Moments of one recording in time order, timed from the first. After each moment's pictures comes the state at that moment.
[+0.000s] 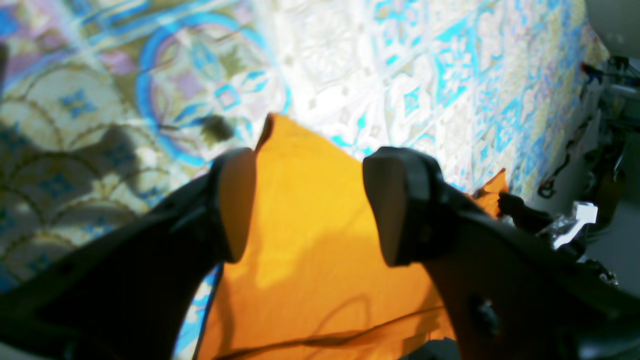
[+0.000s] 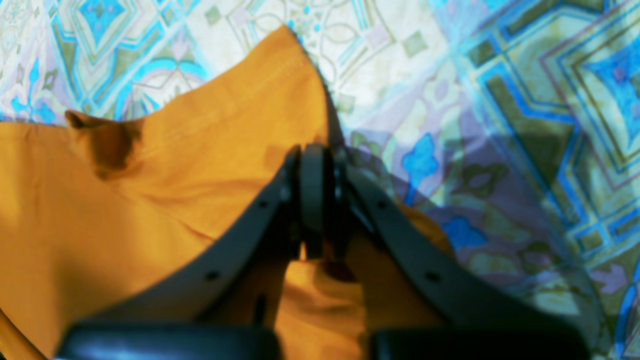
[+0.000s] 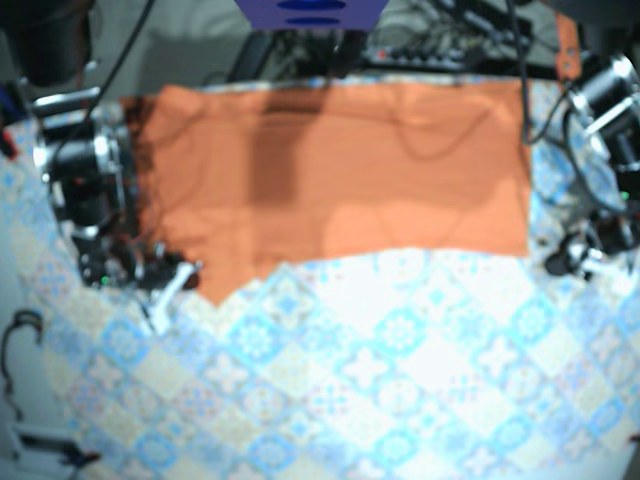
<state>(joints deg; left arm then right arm) -20.1 -31.1 -32.8 43.6 -49.9 -24.4 70.7 36.9 17.8 -16.7 15.8 26.7 37.5 -24.4</state>
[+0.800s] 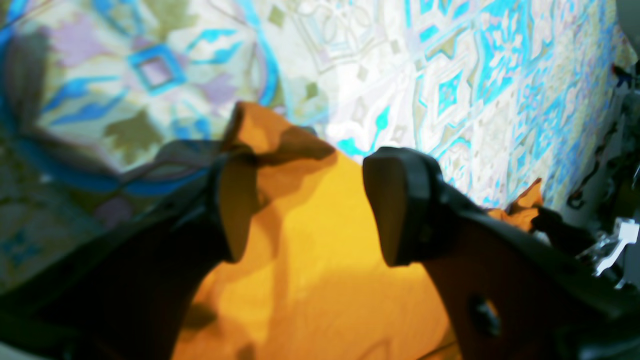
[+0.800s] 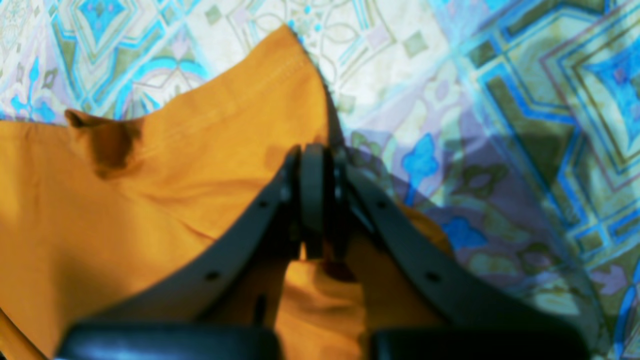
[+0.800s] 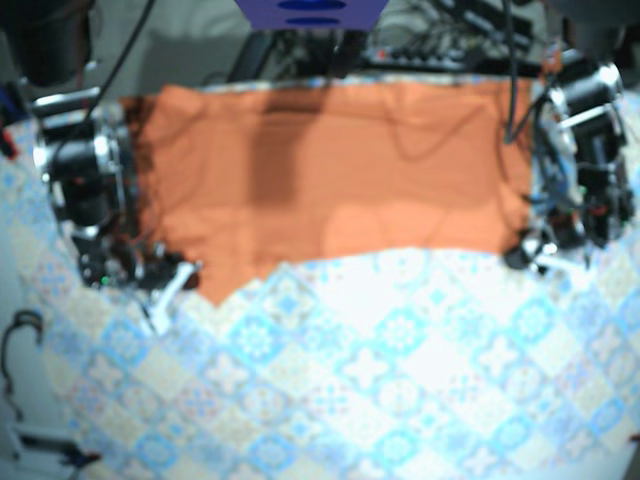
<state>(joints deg) -20.6 -27.3 -20.5 35.1 -49.8 -24.2 55.0 36.9 17.8 -16.7 15.9 26.5 37.5 -24.4</state>
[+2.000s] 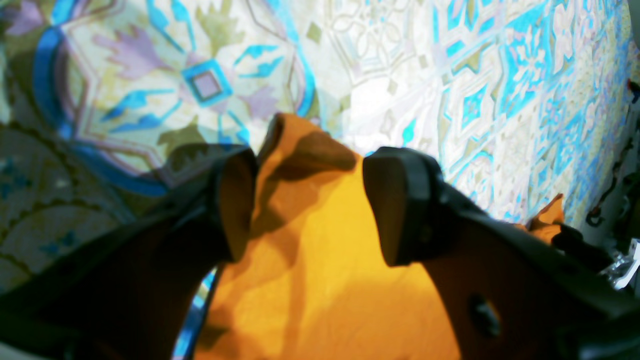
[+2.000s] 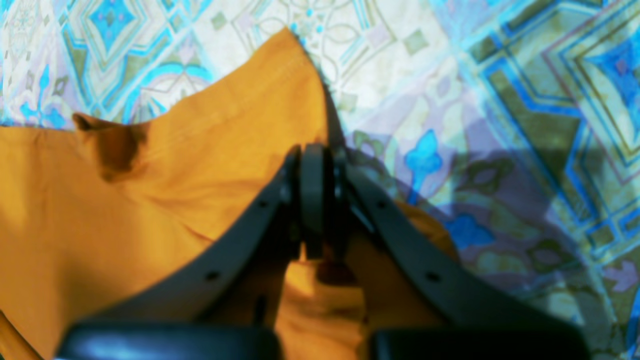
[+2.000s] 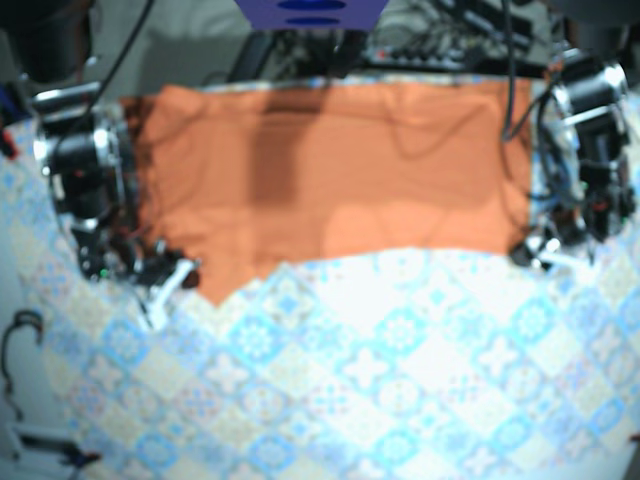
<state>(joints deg) -20.3 -28.5 -18.1 33.1 -50.0 -24.2 50.0 35.1 18.1 -16.7 16.3 27.6 37.5 -22.0</state>
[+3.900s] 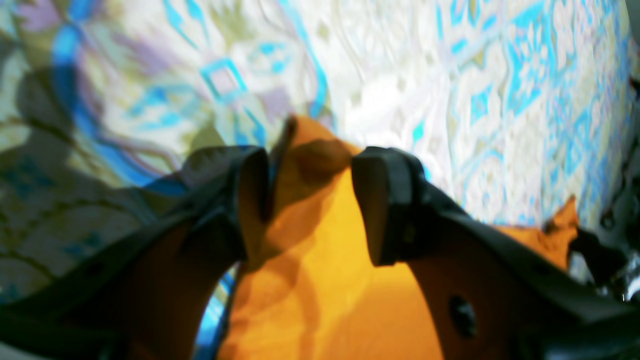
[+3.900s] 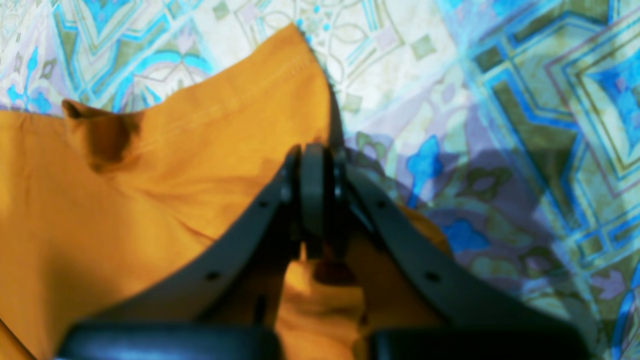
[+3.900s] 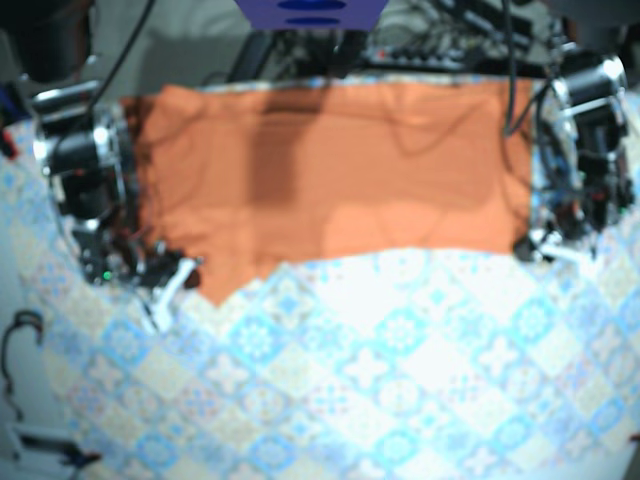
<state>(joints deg) -17.9 -28.6 -18.1 33.3 -48.5 -24.6 44.7 34.9 18.3 -19.3 18.9 27.2 37.3 -22.5</state>
